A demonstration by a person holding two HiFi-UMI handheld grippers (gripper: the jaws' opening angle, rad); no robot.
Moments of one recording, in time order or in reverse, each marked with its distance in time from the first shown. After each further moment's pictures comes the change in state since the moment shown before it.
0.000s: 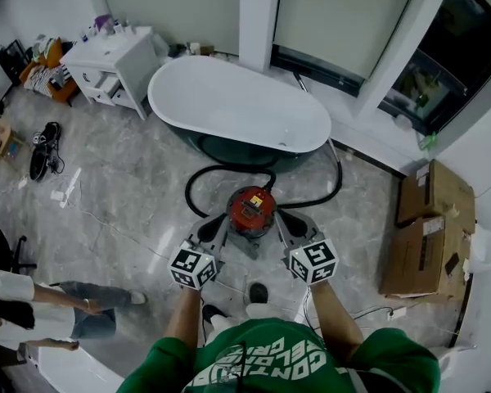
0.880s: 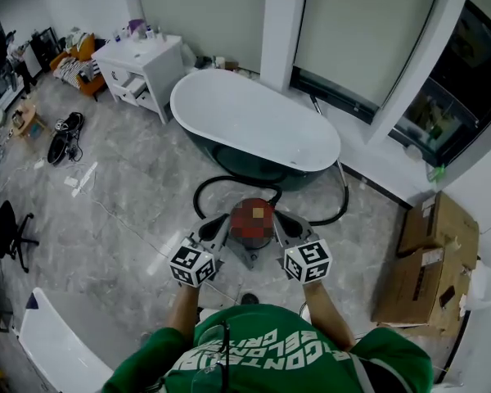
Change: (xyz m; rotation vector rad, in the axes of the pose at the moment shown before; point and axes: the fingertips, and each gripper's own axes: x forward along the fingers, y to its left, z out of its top) left arm -0.006 -0.053 0.024 0.033 -0.061 0.089; right arm -0.031 -0.008 0.019 -0.031 -0.043 0.114
